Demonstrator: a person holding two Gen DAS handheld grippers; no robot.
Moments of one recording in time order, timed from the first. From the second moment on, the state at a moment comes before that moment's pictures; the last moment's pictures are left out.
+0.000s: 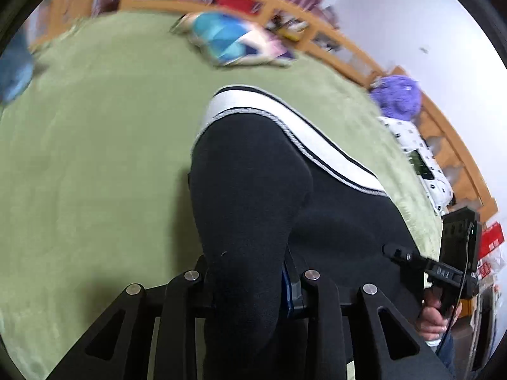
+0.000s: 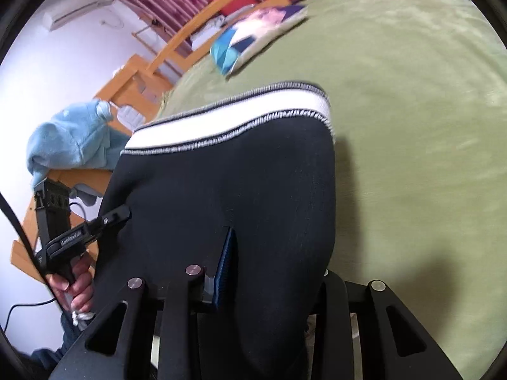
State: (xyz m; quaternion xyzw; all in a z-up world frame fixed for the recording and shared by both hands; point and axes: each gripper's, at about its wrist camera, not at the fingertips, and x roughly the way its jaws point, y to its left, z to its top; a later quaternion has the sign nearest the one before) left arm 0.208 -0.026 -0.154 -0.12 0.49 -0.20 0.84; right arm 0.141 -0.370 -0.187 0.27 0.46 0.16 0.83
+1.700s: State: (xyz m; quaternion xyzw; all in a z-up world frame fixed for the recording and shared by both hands) left arm -0.024 -0.068 -0.004 0.03 0.32 -0.12 0.94; right arm -0.067 -0.280 0.009 0.05 0.32 -0.05 0.94
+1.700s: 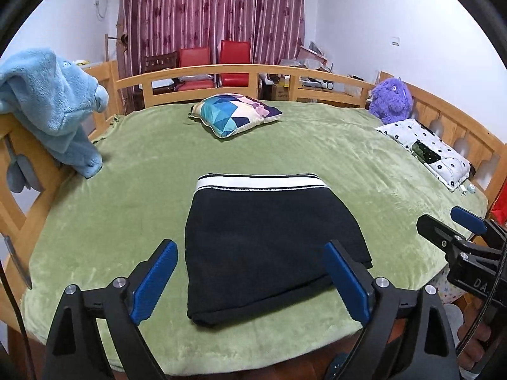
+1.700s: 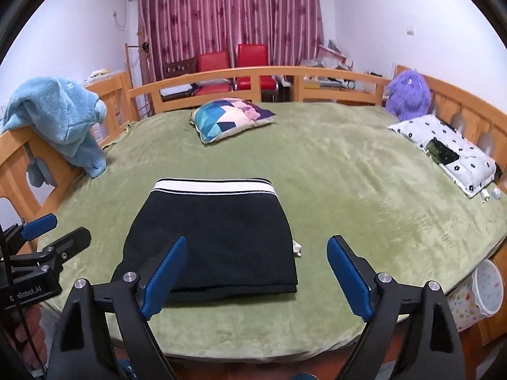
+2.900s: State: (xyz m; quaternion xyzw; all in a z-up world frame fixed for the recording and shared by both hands) left arm -0.040 -0.073 -0.001 0.01 0.32 -0.11 0.94; right arm -0.087 -0.277 0.017 0.05 0.32 -0.06 0.94
